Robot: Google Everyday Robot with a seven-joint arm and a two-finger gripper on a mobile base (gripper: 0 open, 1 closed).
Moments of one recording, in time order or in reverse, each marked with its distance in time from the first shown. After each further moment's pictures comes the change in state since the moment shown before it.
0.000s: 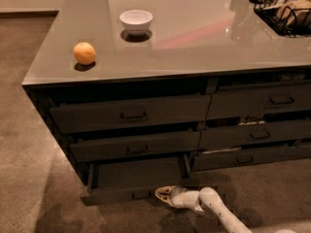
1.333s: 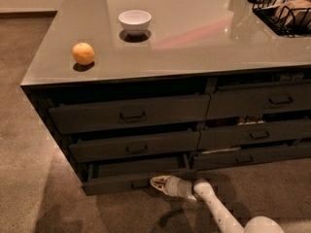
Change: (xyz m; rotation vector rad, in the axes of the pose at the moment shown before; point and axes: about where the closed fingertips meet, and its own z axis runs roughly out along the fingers) arm 0.000 -0.057 0.043 0.066 -0.049 -0.021
